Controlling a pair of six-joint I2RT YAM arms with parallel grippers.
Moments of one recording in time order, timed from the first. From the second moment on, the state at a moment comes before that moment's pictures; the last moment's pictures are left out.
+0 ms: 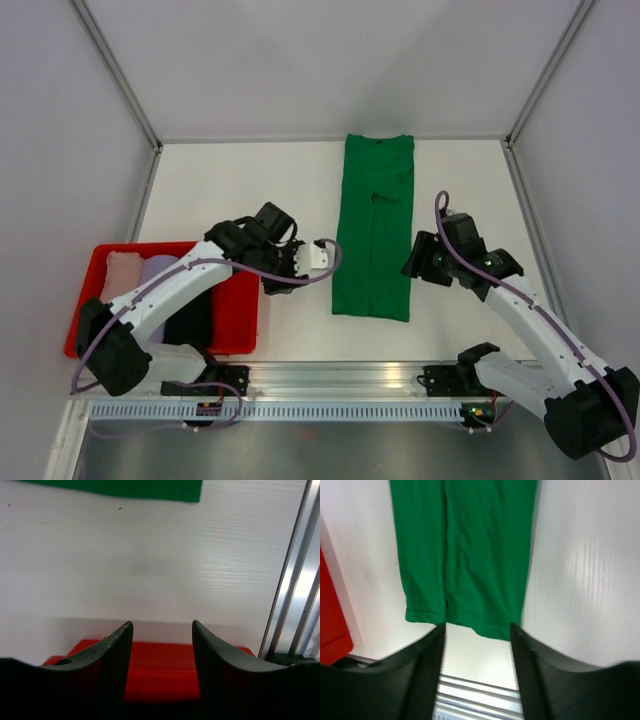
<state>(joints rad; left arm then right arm) -0.68 1.29 1.09 -0.93 0.30 0.73 0.37 0.99 0.78 -0.73 -0.06 0.62</state>
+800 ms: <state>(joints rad) -0.84 1.81 1.16 -0.53 0.42 0.26 0.35 1.11 0.49 -0.45 -0.32 0.72</state>
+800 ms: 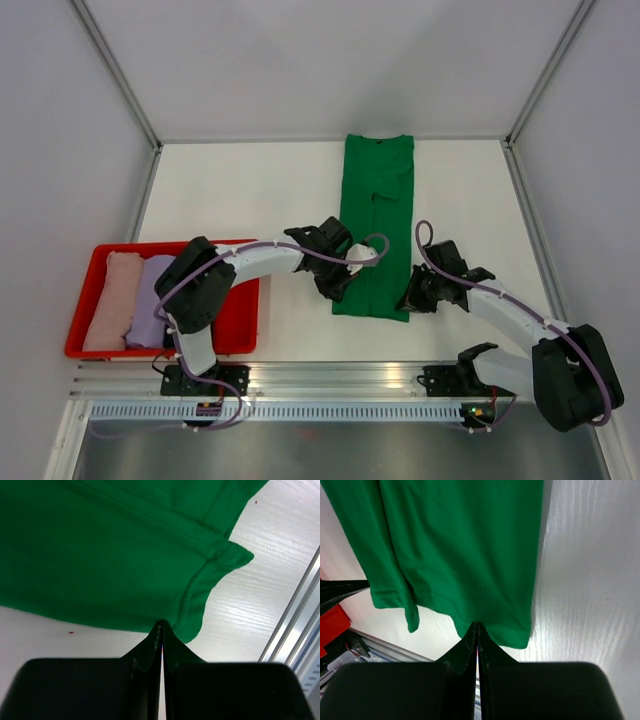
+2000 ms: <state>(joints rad) -0.97 1.55 0.97 -0.49 0.25 0.59 0.33 0.96 0.83 -0.56 -0.26 0.44</state>
